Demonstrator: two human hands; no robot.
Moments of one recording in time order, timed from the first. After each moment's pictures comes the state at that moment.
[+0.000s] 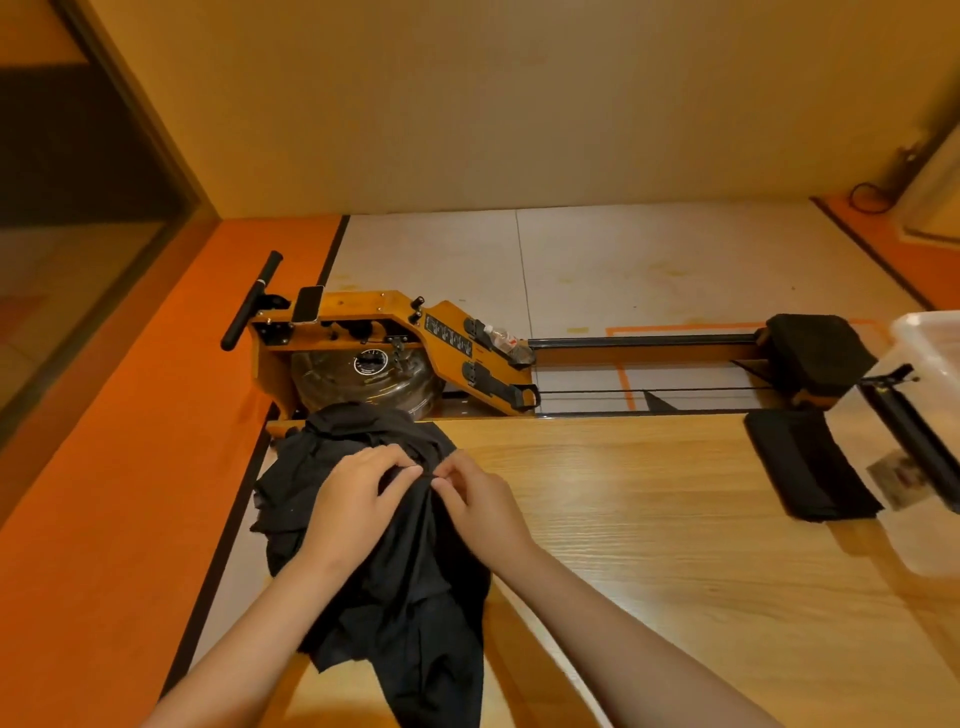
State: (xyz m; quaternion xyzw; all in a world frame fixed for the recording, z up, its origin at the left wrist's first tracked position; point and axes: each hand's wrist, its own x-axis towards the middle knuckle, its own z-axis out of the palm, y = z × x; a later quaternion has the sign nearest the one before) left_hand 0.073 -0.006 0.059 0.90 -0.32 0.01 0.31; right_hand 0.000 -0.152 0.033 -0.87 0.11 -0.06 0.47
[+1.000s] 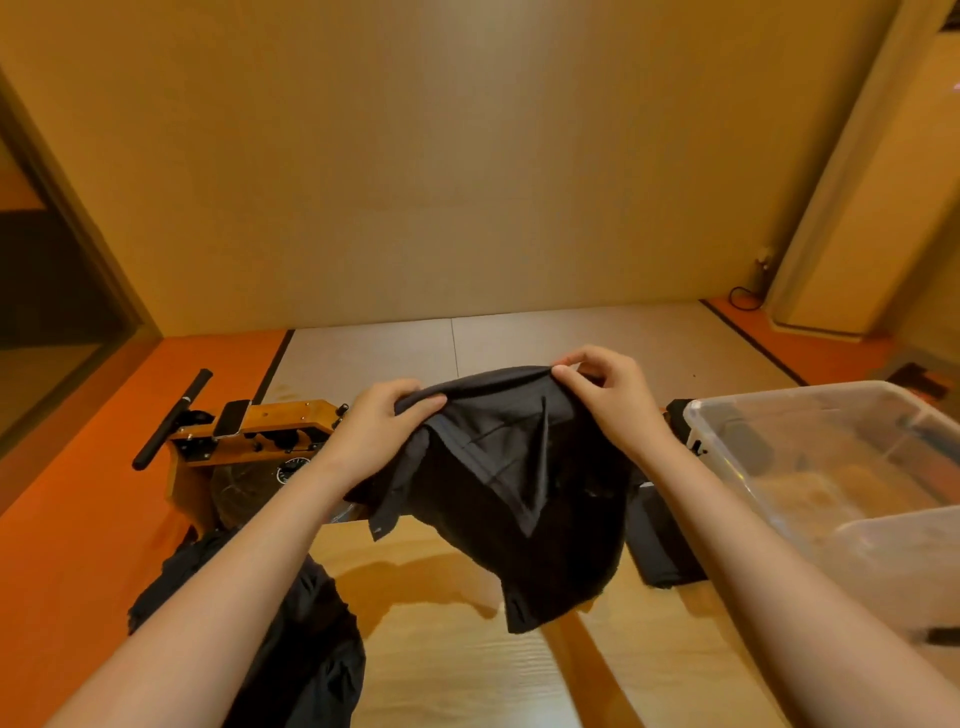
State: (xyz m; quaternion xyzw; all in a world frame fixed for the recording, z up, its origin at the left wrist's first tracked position) left_hand 0.045 -0.196 0.224 0.81 -0.38 -0.09 0.43; right_hand -0.091 -0.422 0.227 -0.85 0.13 -0.28 0.43
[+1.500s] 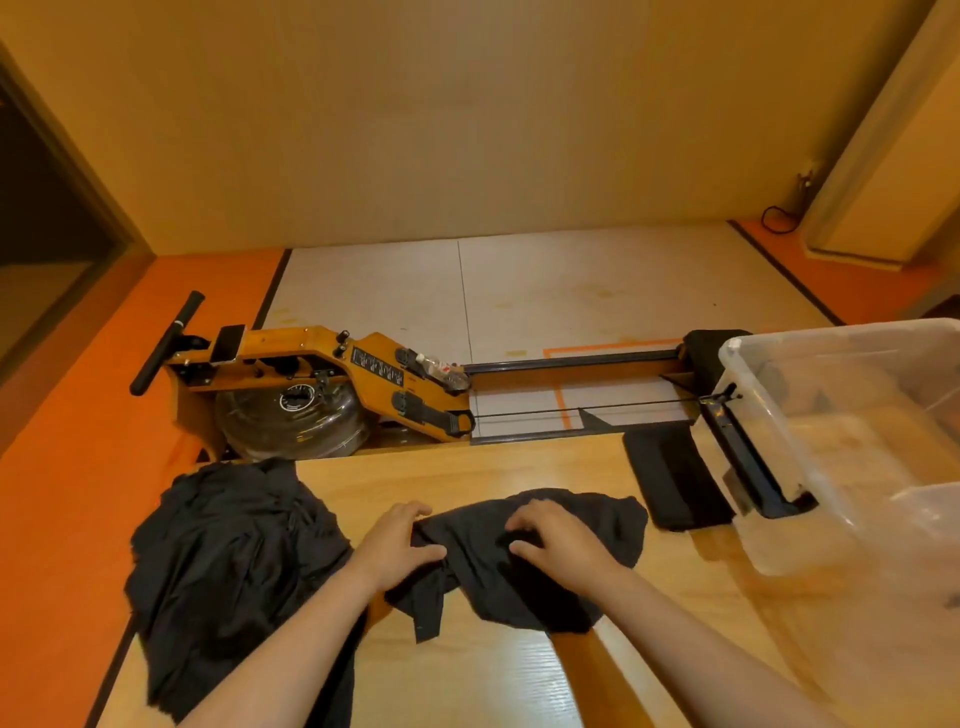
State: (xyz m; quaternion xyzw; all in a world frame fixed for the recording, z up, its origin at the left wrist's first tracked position) left_hand 0.023 -0.161 0.003 0.88 -0.26 -0.33 0.22; right_hand -0.120 -0.363 0.020 -0.94 0.12 0.07 0.31
